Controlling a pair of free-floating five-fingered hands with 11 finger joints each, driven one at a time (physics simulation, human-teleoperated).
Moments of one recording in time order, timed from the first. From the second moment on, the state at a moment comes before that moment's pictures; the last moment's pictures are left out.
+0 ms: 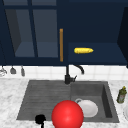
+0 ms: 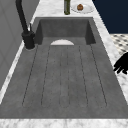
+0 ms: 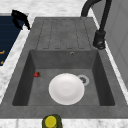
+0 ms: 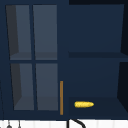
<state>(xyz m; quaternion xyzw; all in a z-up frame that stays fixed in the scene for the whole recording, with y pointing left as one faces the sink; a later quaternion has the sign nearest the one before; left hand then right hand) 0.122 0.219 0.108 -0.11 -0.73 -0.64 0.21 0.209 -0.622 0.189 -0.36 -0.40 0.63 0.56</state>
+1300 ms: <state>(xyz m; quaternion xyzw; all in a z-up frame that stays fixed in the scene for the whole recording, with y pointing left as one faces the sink) 0.122 0.219 0.108 -0.11 -0.73 -0.64 0.21 0.281 -0.642 0.111 -0.29 -0.37 0.64 0.60</state>
